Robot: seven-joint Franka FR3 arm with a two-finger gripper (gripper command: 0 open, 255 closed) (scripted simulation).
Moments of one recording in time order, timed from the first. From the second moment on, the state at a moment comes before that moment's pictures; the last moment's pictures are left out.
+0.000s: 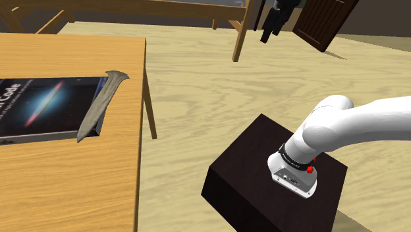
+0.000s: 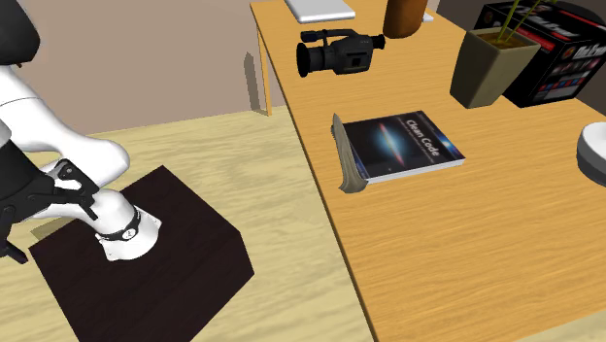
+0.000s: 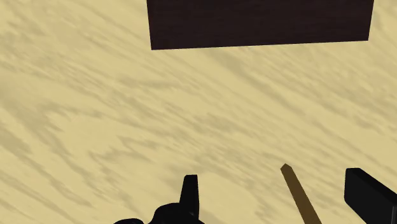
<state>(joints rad) -0.02 -0.81 -0.06 -2.27 -0.09 1.56 -0.10</state>
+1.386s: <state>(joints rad) -0.04 -0.63 0.42 -2.16 0.20 1.60 0.63</state>
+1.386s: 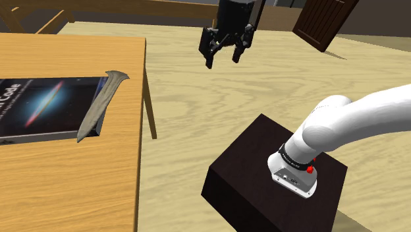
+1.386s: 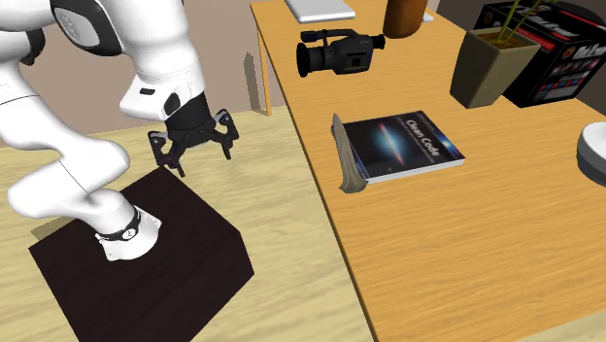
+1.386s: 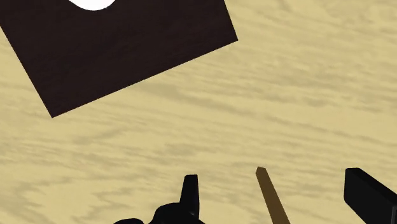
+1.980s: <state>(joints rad) -0.10 -0.33 0.67 -1.92 0.18 1.66 1.02</state>
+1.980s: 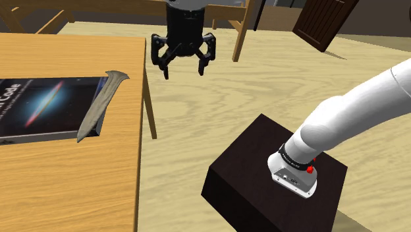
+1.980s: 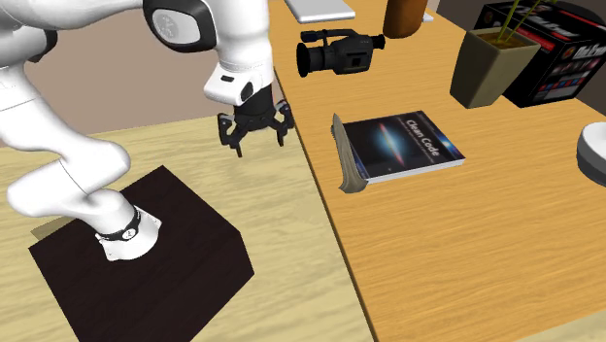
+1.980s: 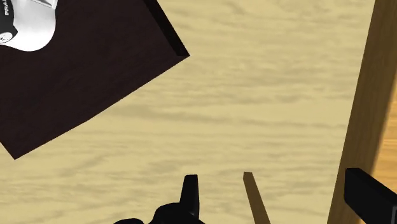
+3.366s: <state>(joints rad) 0.23 0.54 0.82 -1.16 -0.36 1.56 1.75</state>
